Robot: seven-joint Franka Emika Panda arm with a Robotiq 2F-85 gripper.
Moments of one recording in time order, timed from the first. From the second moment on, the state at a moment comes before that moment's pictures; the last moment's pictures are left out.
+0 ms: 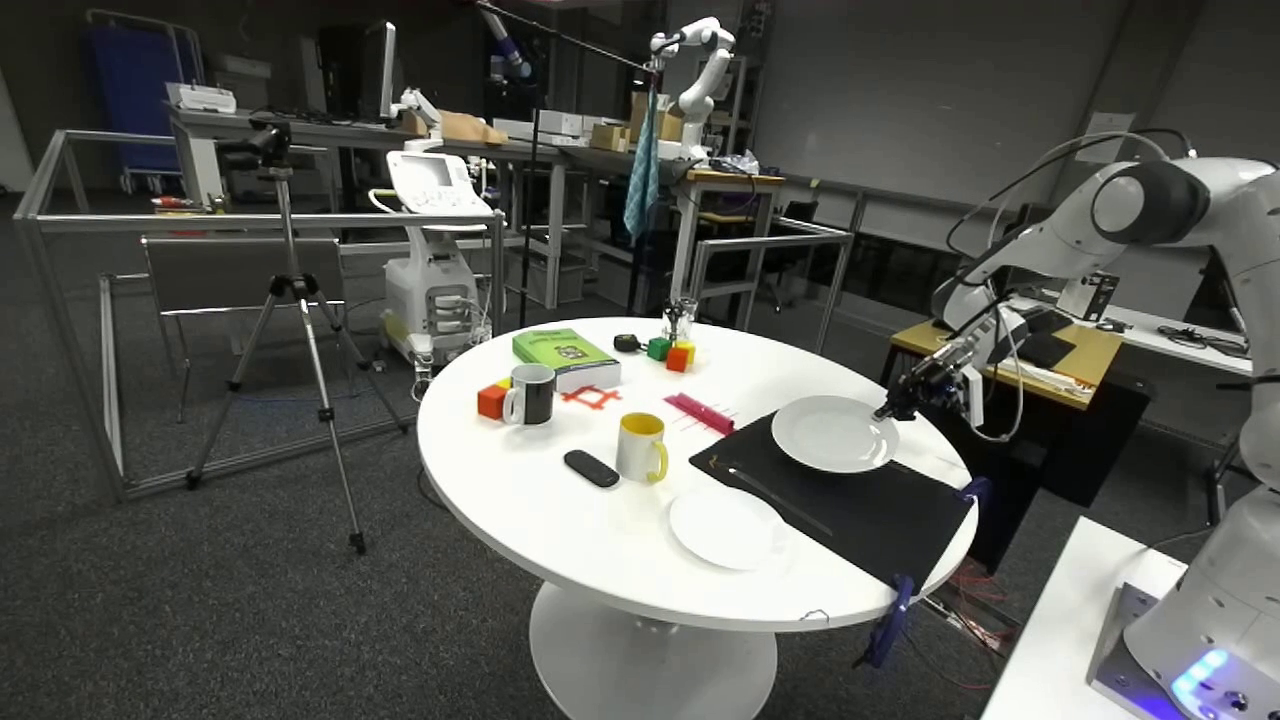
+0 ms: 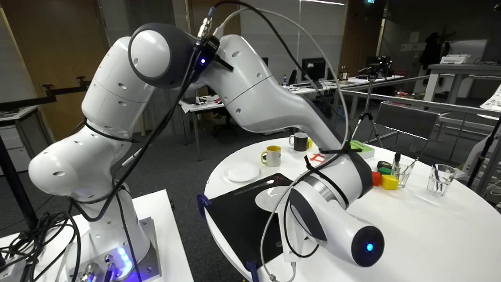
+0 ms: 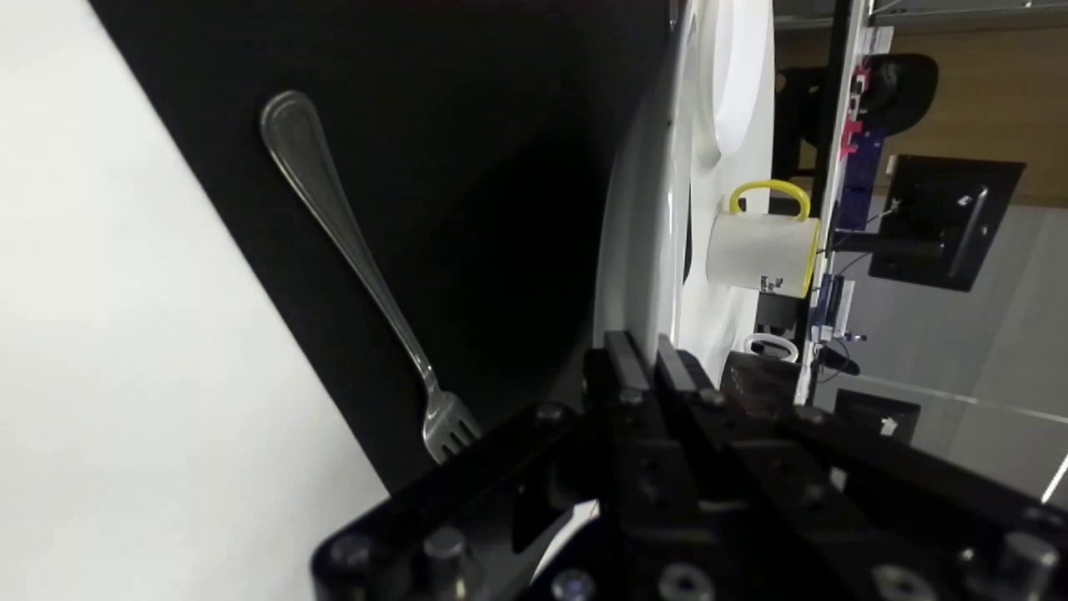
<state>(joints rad) -0.48 0.66 -0.23 -1.91 1.06 1.75 -1.07</state>
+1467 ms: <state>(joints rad) -0.43 0.66 -0.21 -1.94 0.92 1.73 -1.06</state>
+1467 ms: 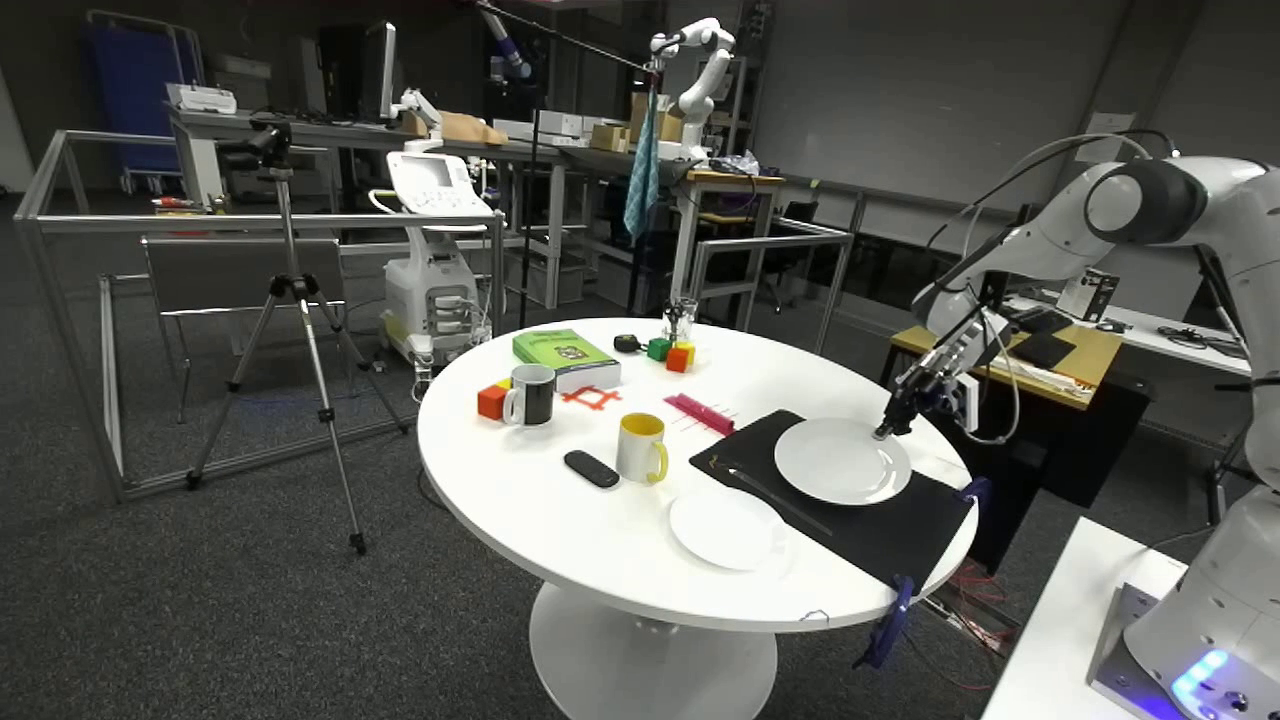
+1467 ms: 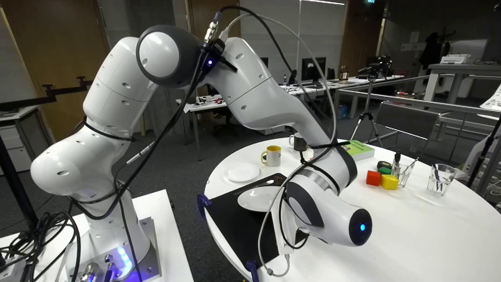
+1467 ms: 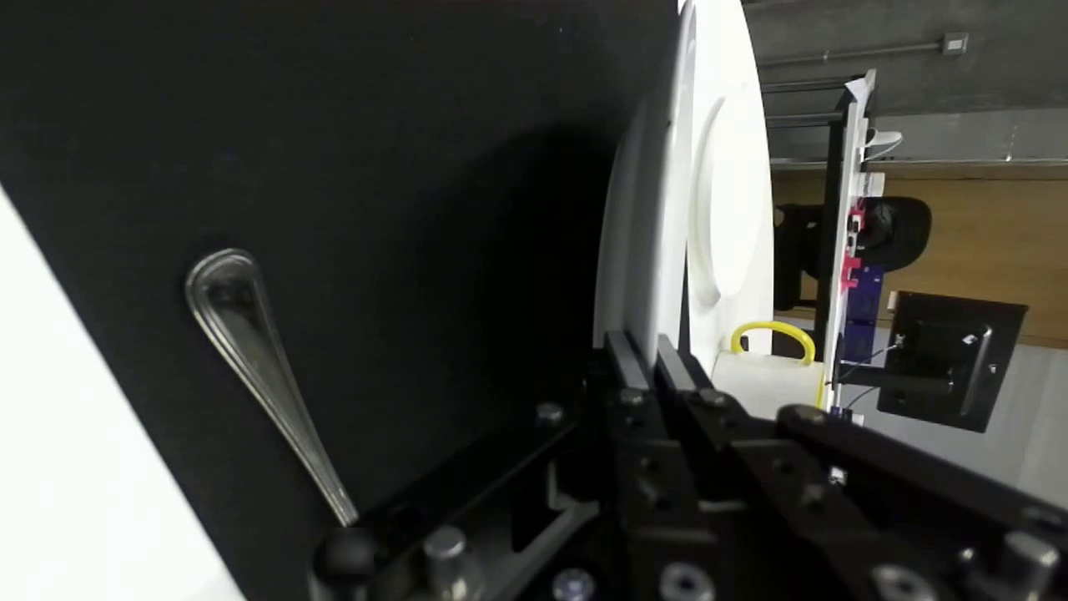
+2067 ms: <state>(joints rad) -0.44 0.67 -0.21 -1.93 0.92 1.70 -1.06</state>
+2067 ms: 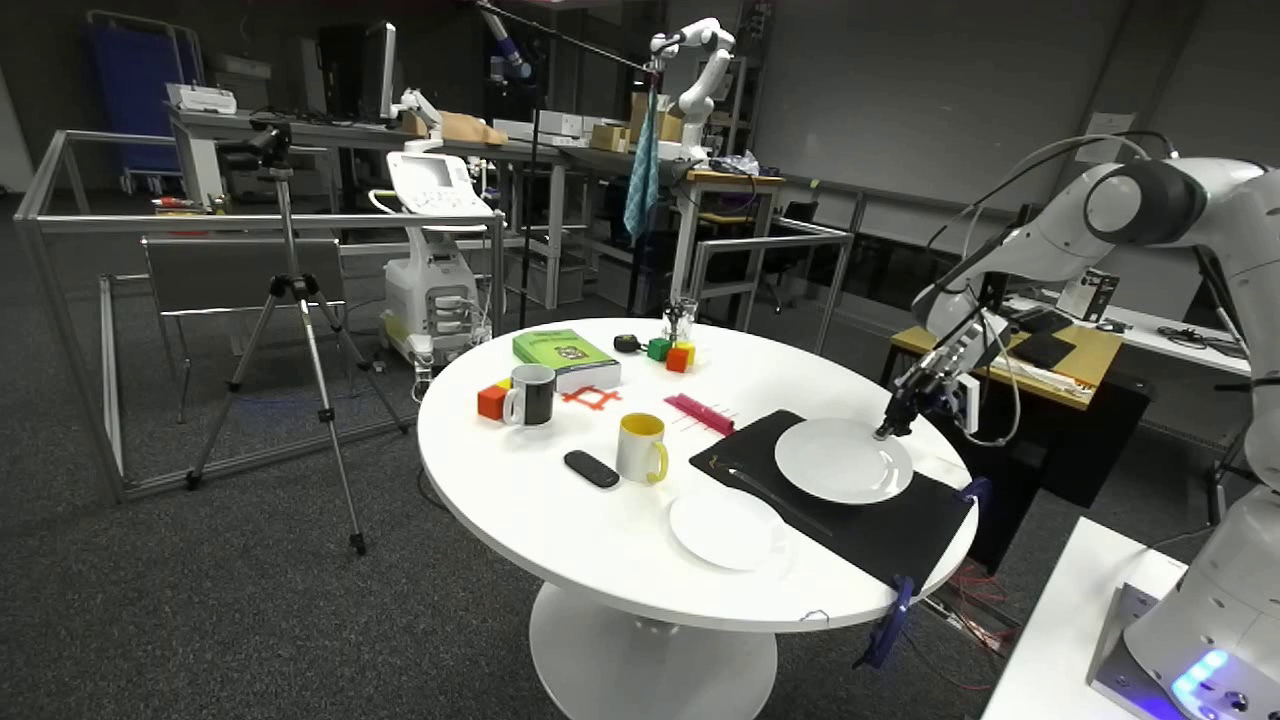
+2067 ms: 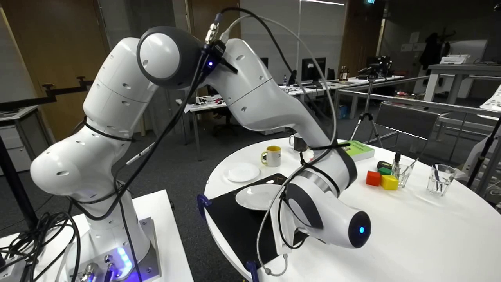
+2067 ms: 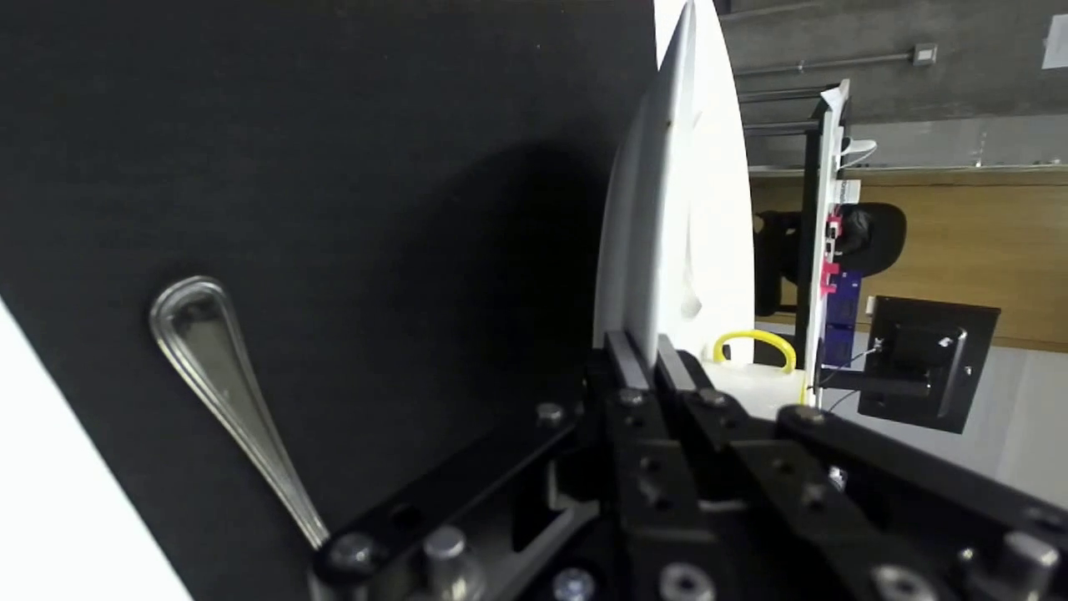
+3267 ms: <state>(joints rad) -0.44 0.73 -0.20 -1.87 0.92 1.69 -1.05</state>
